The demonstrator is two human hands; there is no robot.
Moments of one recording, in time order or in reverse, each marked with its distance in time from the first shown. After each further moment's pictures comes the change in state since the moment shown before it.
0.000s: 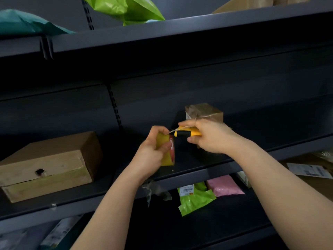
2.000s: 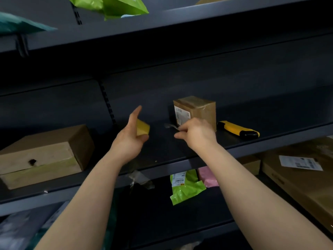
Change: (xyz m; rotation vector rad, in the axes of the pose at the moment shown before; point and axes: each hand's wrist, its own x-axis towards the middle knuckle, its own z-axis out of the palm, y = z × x) left_hand 0.012 0.005 -0.006 0.450 0.103 -0.099; right_hand 0.004 0.018 0.024 0.134 0.028 0.272
